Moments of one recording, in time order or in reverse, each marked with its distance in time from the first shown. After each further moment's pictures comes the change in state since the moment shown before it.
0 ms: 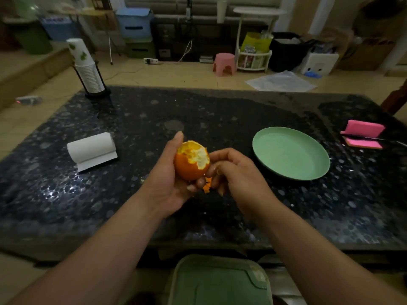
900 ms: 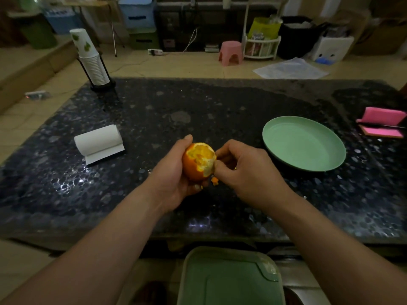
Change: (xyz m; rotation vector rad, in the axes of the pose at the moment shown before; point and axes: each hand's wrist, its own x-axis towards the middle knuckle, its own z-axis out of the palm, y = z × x) left_hand 0.002 -0.002 -0.010 0.185 0.121 -0.087; right_hand -0.002 0.005 -0.003 -0.646 0.072 -0.346
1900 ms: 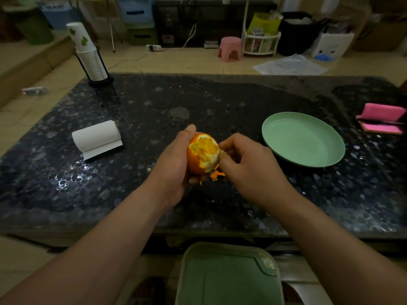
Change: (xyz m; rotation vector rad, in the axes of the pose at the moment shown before) left_hand -0.004 -0.001 0.010 0.056 0.080 0.207; right_hand -0.008 -0.007 -0.004 0.112 0.029 0.045
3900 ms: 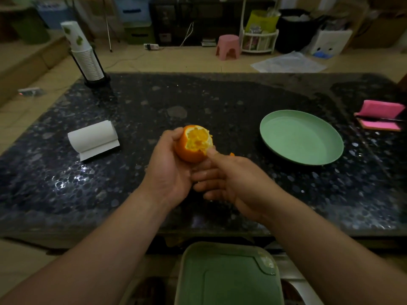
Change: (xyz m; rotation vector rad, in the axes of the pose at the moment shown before) left_hand 0.006 -0.004 -0.003 -0.413 -0.041 -0.081; right_hand -0.004 -0.008 0.020 0.733 -0.287 0.528
